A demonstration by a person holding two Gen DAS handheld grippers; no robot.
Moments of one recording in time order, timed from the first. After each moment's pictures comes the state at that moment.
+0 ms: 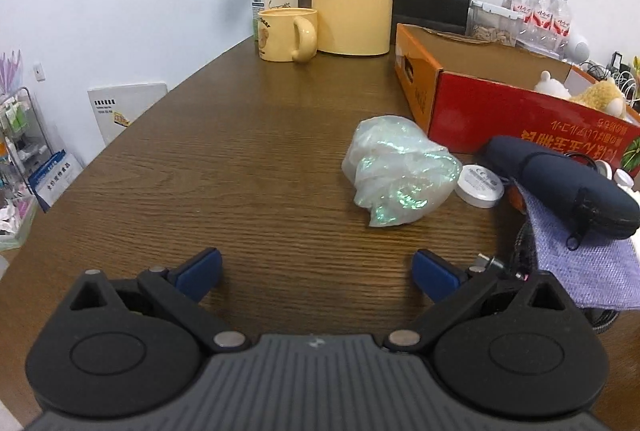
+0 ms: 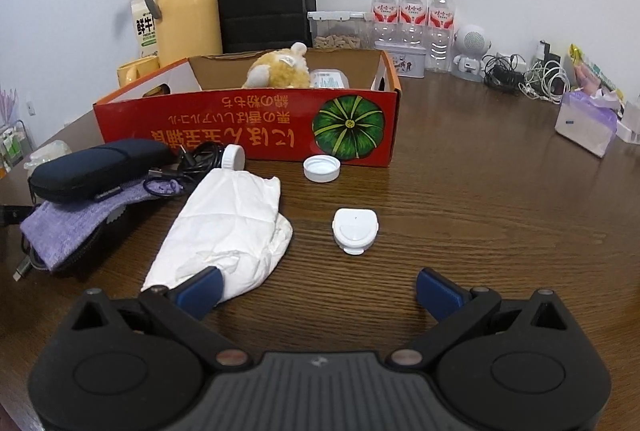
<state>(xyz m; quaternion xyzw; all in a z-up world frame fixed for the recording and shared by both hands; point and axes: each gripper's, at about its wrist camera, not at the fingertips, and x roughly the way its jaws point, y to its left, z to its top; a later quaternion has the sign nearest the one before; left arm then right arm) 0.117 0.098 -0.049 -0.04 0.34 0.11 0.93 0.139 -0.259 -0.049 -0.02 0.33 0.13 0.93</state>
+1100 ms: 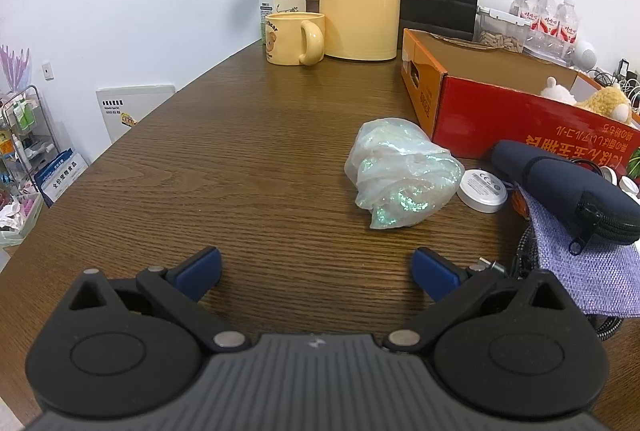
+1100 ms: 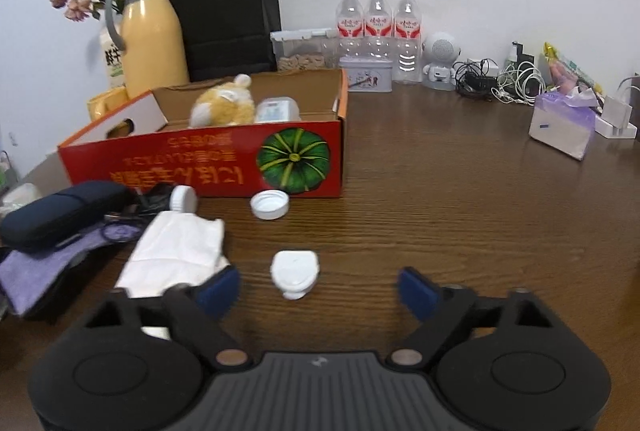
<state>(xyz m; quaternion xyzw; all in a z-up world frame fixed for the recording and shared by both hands) 0.115 0.096 -0.050 -0.04 0.33 0.12 0.93 0.167 -0.286 -0.041 0.00 0.32 0.10 0.94</state>
